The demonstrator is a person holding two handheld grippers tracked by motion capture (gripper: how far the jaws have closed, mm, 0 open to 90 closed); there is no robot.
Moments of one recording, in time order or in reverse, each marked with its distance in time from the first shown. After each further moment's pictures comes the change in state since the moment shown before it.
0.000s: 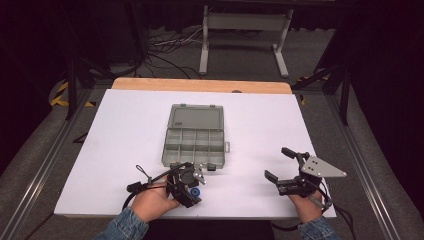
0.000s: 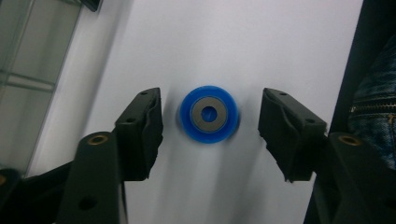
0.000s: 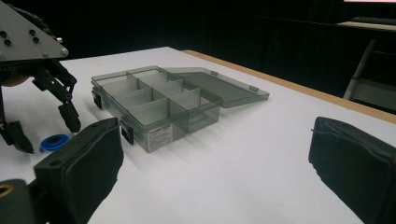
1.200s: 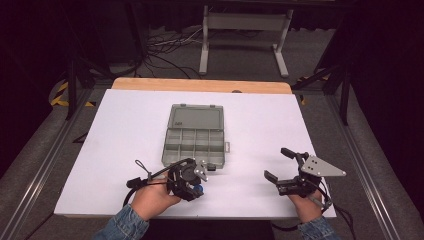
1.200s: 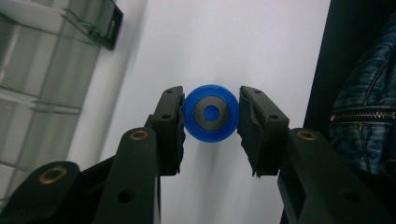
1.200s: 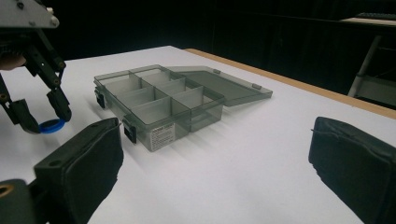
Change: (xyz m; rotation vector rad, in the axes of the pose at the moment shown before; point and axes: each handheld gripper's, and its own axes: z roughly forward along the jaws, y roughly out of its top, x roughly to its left) left arm -0.003 0.012 -0.029 -0.053 0.001 0.027; right arm -0.001 -0.001 0.001 0.006 0.013 0.015
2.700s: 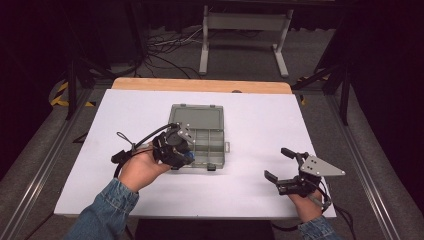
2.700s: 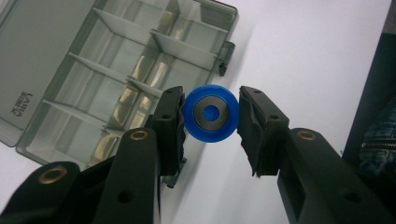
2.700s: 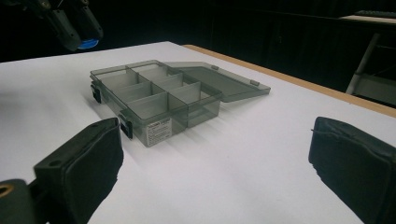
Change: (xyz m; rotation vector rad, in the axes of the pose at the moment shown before) left arm 0.058 0.006 -0.065 -0.079 0.104 -0.120; right arm -0.002 -0.002 0.001 0.014 -0.007 -0.010
